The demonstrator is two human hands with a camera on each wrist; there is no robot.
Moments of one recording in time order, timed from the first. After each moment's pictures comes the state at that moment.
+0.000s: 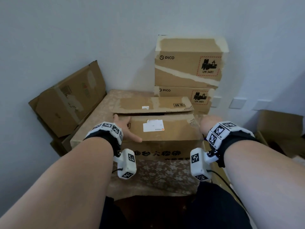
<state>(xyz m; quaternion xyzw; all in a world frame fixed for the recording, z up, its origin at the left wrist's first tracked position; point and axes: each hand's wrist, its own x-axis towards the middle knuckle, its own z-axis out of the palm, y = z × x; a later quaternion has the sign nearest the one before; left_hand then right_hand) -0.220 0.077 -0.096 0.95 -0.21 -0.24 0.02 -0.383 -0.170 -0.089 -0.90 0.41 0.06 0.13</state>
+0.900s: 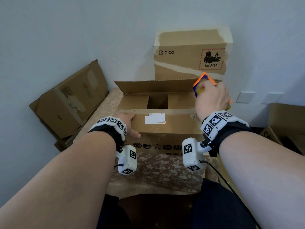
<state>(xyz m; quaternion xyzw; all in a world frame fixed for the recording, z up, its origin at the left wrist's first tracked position) -0.209 0.051 -0.094 0.95 -0.26 -0.18 -0.06 -0.362 -0.156 -0.054 -0.84 0.41 -0.31 0.15</state>
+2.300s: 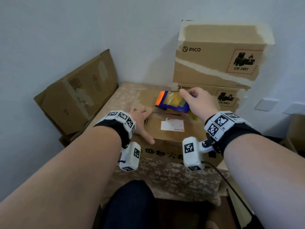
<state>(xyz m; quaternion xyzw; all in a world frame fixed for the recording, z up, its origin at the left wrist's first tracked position) -0.160 0.052 -0.100 0.90 -0.35 -0.24 -0.08 -0.275 -0.134 -0.065 -0.90 0.25 -0.17 0.32</state>
